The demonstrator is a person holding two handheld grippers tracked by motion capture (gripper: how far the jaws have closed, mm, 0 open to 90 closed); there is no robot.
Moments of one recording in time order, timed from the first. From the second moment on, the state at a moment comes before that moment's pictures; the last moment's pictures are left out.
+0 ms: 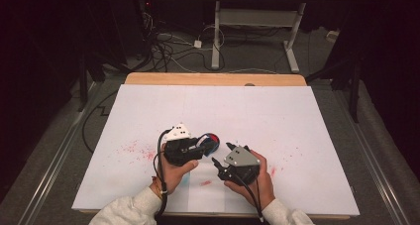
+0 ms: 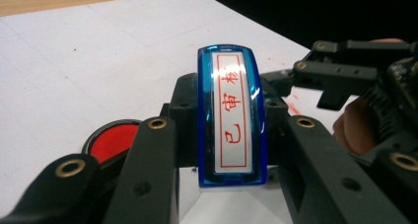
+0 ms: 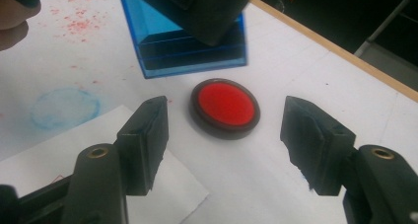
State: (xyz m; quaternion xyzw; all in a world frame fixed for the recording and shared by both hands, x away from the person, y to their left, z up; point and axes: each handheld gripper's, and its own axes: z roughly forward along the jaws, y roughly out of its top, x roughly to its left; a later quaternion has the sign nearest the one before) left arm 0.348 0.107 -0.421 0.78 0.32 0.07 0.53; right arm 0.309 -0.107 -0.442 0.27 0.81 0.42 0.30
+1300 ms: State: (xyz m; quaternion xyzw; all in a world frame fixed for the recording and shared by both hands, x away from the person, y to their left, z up) left arm 0.358 0.136 -0.408 0.81 0.32 0.14 0.48; right arm 0.294 -0.188 -0.430 0.30 0.79 0.40 0.35
